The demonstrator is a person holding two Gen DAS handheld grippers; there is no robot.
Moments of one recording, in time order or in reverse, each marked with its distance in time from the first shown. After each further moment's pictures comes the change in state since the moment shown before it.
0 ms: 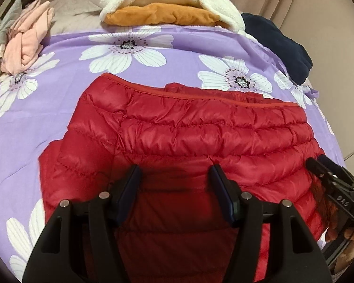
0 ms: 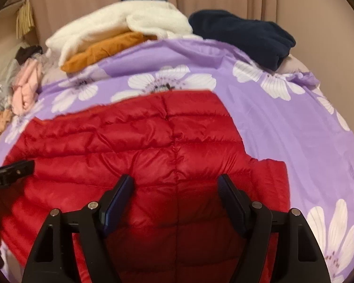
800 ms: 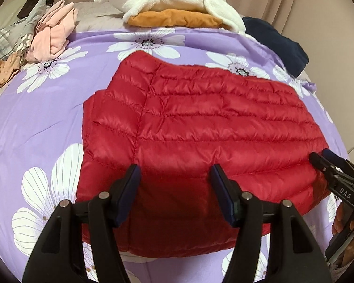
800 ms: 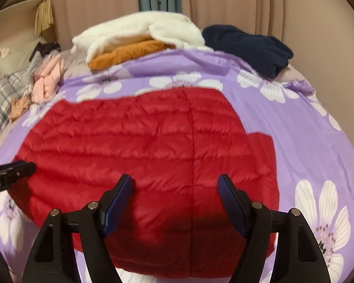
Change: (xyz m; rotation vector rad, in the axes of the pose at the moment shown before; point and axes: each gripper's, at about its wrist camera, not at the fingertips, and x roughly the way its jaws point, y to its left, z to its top) left arm -0.051 0.008 -0.072 0.001 -0.042 0.051; right arm -0.034 0.012 -0.043 -0.066 -0.003 0.013
